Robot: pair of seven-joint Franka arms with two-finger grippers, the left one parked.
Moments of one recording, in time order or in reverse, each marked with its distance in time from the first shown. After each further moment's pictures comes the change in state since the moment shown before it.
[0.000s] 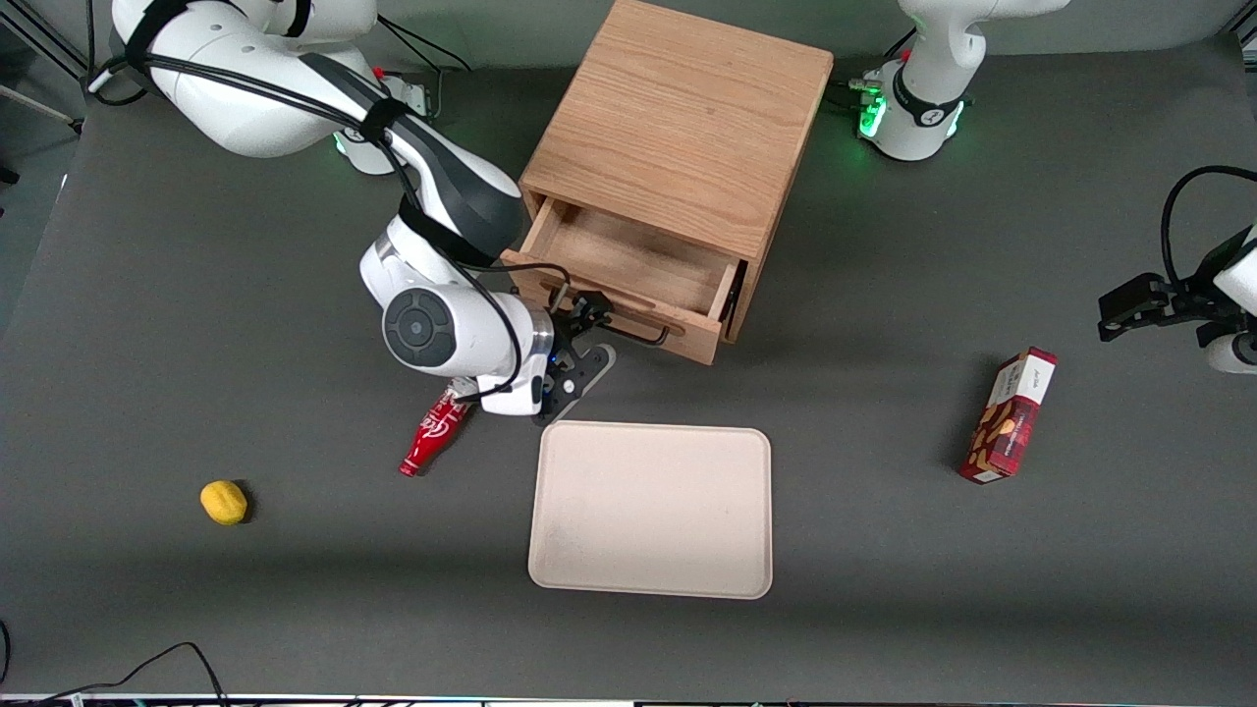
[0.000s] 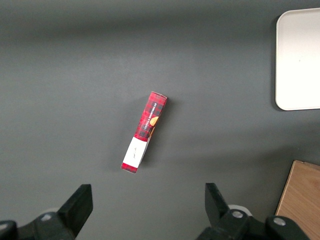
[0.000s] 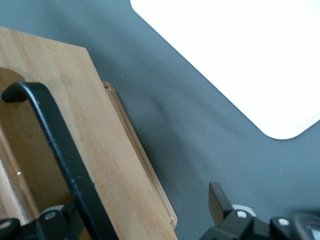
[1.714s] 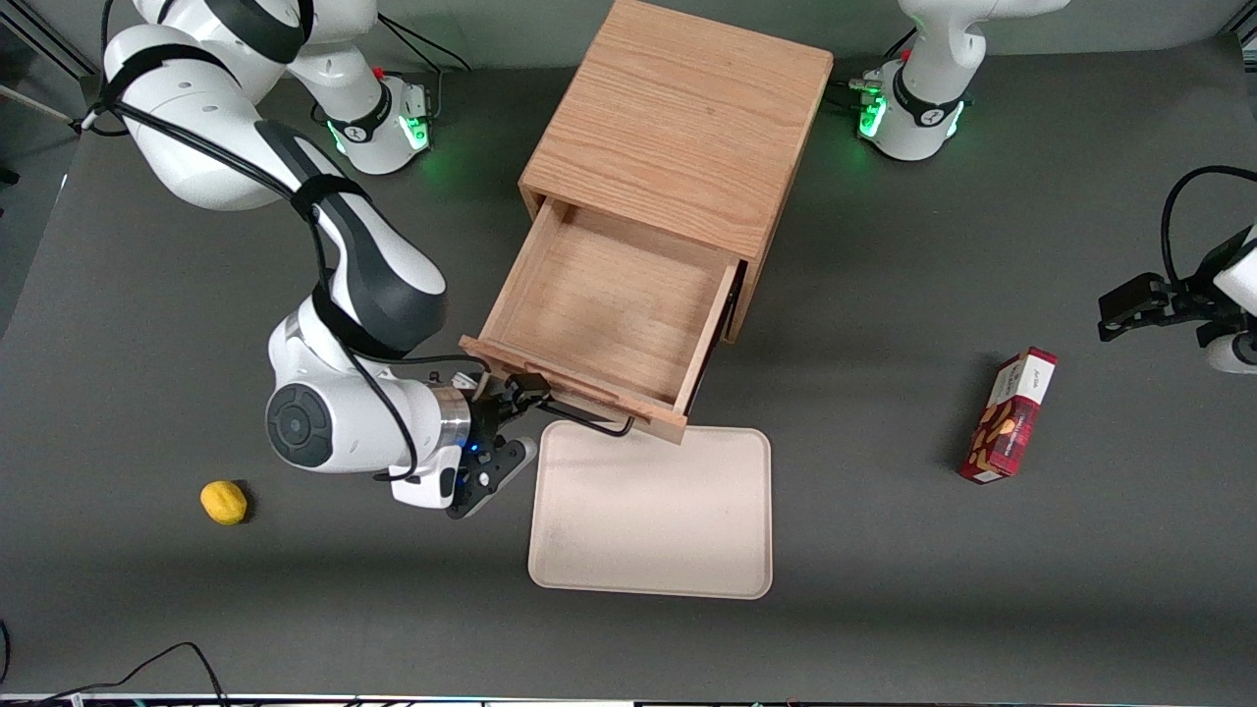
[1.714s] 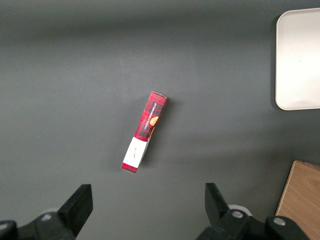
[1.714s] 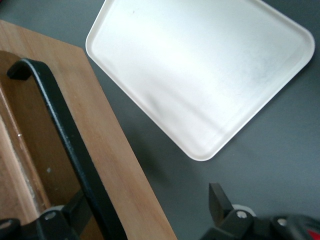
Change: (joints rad) arm -0.004 0.145 -0.109 0.309 -0.009 -0.102 -0.122
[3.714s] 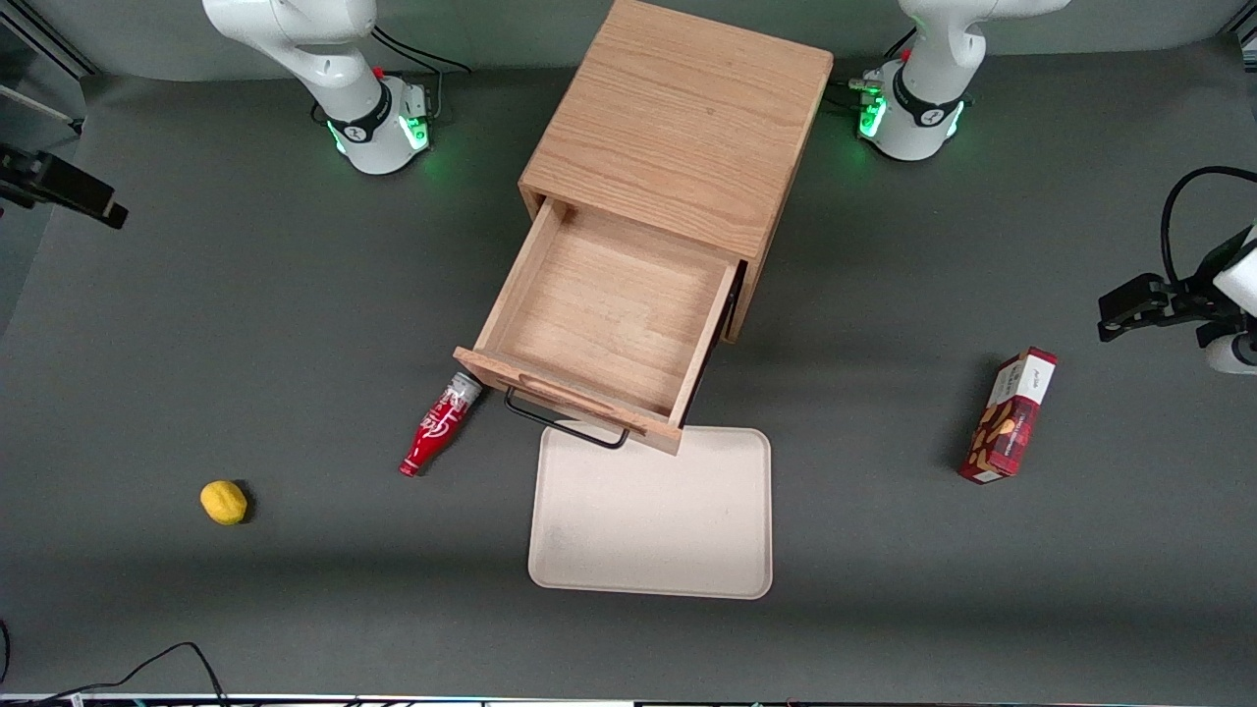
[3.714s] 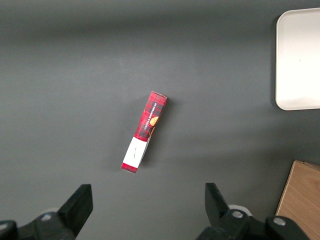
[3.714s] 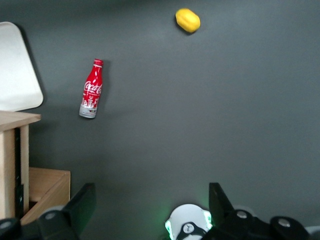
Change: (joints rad) arm -0.075 -0.874 -0.548 -0.346 -0.011 -0.482 0.433
